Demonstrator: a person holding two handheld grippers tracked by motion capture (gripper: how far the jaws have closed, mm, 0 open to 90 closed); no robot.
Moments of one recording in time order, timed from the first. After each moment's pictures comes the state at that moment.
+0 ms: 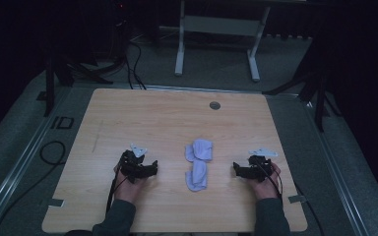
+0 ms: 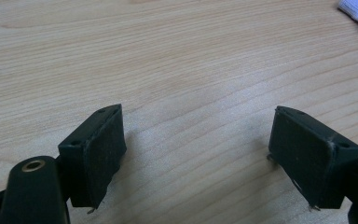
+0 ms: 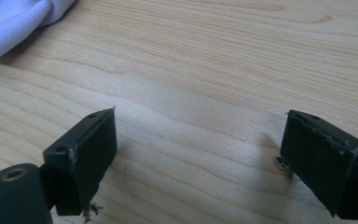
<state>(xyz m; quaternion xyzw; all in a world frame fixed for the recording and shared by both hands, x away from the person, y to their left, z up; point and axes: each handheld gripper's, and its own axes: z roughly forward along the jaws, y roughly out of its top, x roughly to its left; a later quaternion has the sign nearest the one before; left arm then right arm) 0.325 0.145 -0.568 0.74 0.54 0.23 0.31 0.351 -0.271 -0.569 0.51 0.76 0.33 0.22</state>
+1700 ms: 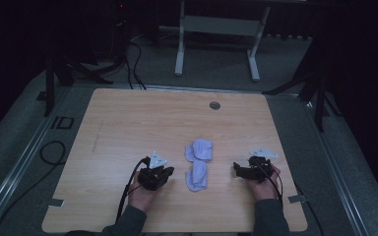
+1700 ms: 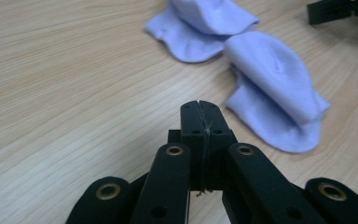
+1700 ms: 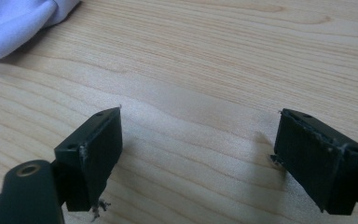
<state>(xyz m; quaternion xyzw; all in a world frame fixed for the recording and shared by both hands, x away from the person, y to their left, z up) 0.289 0.092 -0.541 0.80 0.42 0.14 0.40 0.348 -0.271 -0.569 0.51 0.76 0.33 0.22</state>
